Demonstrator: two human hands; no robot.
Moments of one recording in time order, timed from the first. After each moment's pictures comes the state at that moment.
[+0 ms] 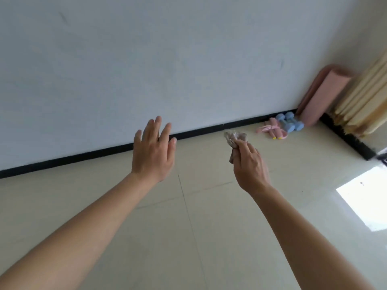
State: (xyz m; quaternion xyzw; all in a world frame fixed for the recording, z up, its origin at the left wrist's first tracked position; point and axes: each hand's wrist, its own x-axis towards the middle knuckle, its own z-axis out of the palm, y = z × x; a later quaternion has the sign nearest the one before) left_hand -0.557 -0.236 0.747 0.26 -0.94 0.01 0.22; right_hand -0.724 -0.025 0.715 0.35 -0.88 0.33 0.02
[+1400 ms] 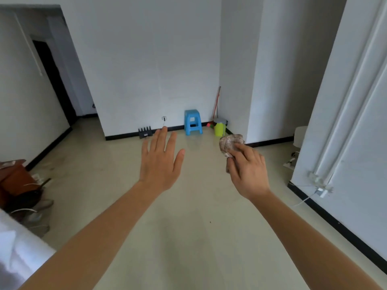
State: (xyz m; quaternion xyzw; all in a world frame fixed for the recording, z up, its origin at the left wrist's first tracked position) left_hand 0.449 -0.102 1.062 0.83 -0.45 0.28 0.17; right_hand 0.272 -0.292 1.007 0.85 -0.22 0.48 0.01
